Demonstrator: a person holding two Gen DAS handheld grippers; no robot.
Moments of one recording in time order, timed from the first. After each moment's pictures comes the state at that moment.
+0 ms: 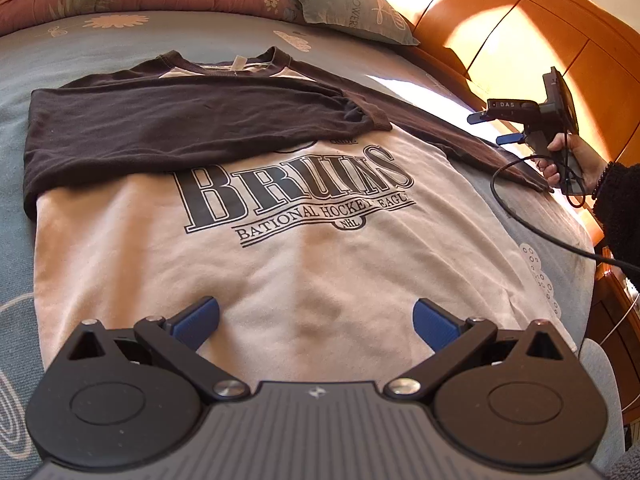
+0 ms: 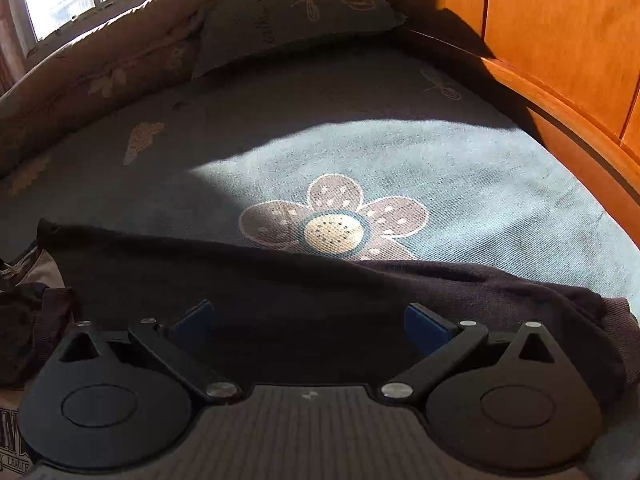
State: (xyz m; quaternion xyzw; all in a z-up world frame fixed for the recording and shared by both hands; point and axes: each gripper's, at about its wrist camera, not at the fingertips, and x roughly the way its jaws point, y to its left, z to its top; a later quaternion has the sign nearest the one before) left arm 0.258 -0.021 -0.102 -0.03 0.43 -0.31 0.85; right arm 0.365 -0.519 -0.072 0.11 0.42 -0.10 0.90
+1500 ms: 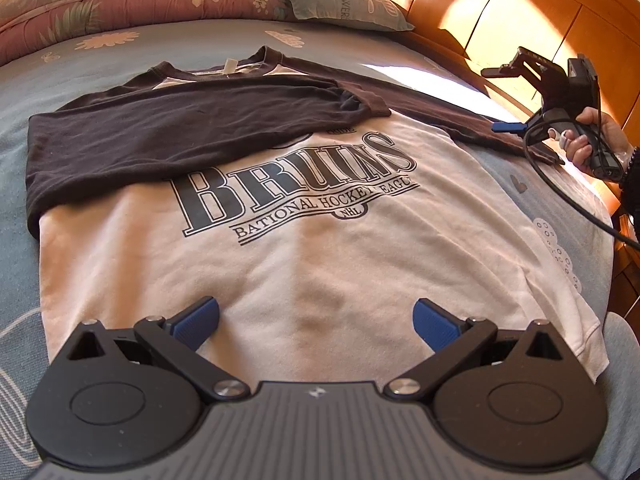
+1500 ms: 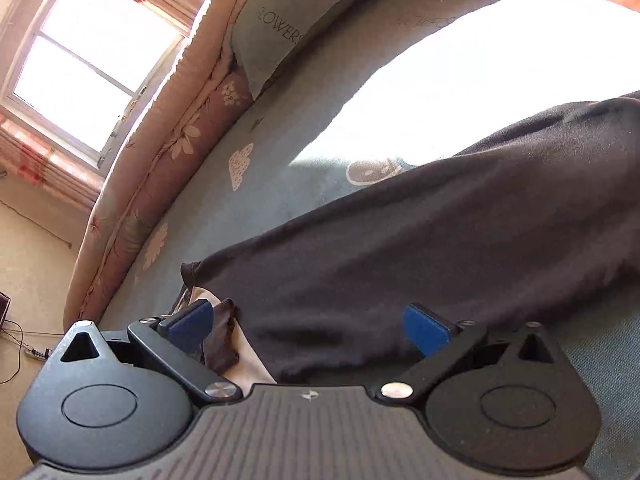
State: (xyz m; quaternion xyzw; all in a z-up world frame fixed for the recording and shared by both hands) left arm 0.251 -0.031 -0.104 0.02 0.42 -0.31 0.85; right arm 0.323 -0.535 -0.078 0.40 0.35 0.03 0.85
